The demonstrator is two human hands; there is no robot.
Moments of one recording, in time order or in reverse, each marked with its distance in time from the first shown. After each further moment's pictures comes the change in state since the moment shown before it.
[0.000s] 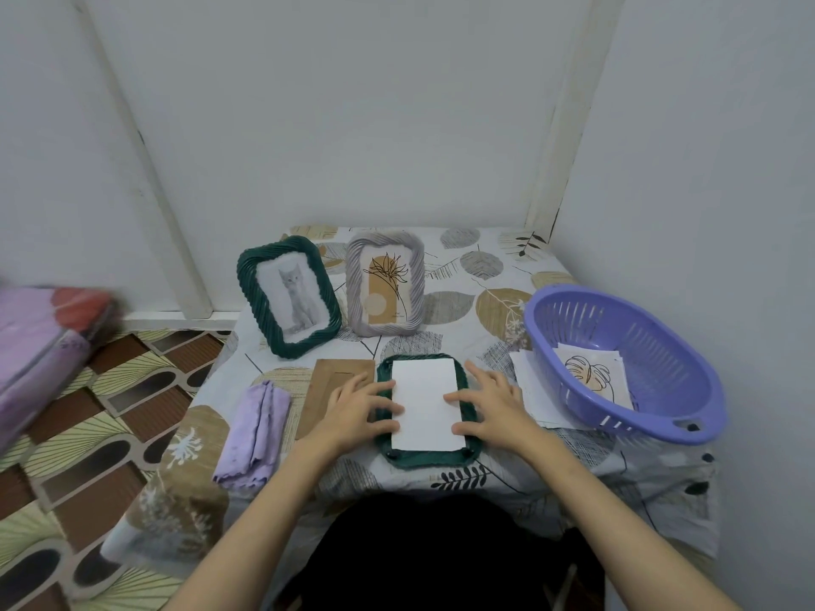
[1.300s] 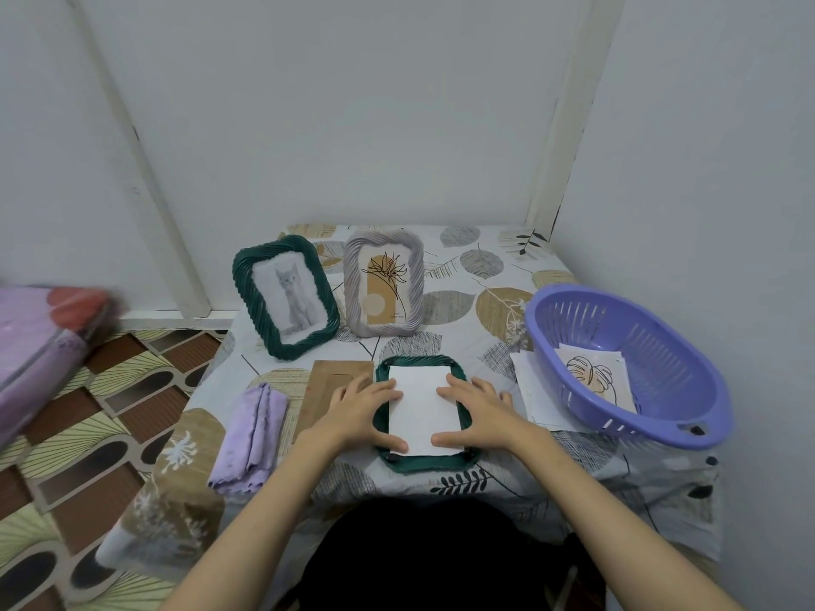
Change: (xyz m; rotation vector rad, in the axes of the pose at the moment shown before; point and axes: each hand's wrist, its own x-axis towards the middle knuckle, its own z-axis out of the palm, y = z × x) left_hand 0.009 0.000 -0.002 0.064 -0.146 -0.005; right_hand 0.010 -0.003 0.004 0.105 -0.178 0.013
